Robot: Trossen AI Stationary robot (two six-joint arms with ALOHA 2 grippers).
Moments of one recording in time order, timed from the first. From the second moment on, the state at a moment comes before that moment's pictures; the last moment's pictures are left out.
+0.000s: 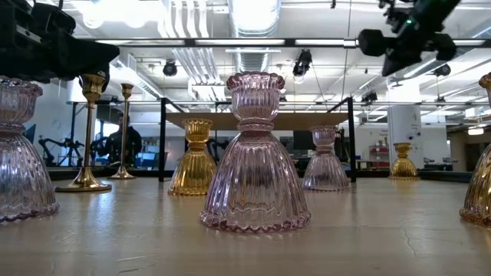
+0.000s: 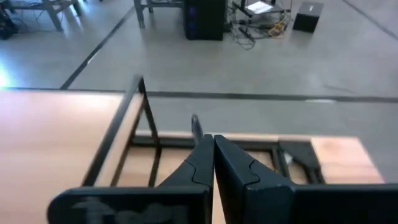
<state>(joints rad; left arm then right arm) 0.29 0.02 0.01 0.12 0.36 -0.02 -0.17 0.92 0.85 -0.95 1.07 1.03</state>
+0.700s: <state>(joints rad) 0.29 0.02 0.01 0.12 0.36 -0.02 0.11 1.27 0.70 -1.20 1.03 1.75</state>
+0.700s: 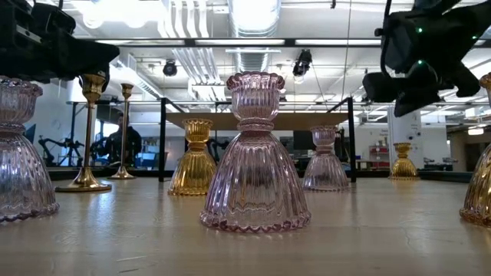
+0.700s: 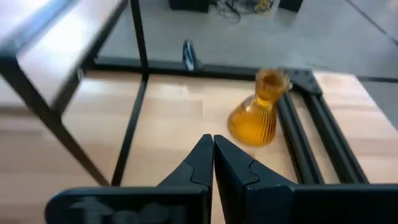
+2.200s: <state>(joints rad) 0.29 0.02 0.01 0.11 0.36 -0.02 -0.03 1.40 0.41 -0.98 1.27 1.88</state>
